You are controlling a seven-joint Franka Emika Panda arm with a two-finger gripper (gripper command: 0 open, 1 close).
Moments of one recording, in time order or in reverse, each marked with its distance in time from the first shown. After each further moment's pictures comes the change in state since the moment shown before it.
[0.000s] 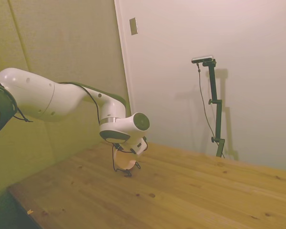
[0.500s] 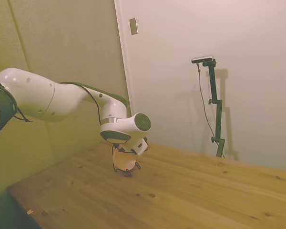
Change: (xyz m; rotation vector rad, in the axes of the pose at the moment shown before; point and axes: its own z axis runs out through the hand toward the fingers) arm 0.001 0.001 -0.007 0.008 -0.011 -0.005
